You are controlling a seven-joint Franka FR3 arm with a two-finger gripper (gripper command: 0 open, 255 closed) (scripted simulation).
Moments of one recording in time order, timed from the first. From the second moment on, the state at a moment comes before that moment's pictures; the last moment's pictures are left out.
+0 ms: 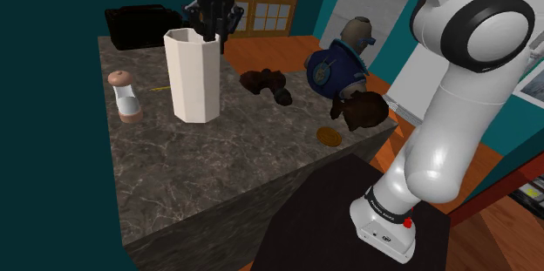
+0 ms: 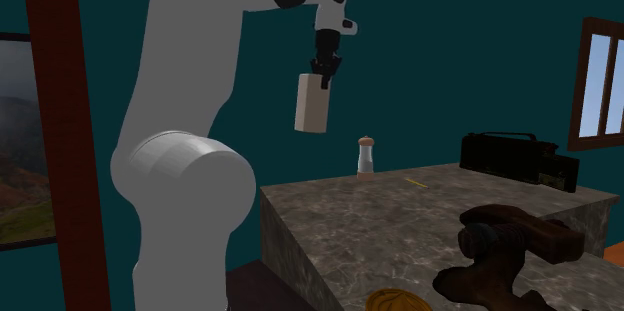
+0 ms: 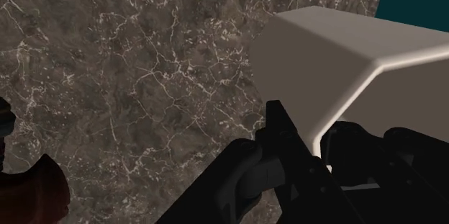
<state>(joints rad) 0.13 0.20 0.39 -1.29 0.01 1.40 0.61</state>
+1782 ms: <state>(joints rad) -0.18 -0.11 0.08 -1.61 0.04 1.39 0.00</state>
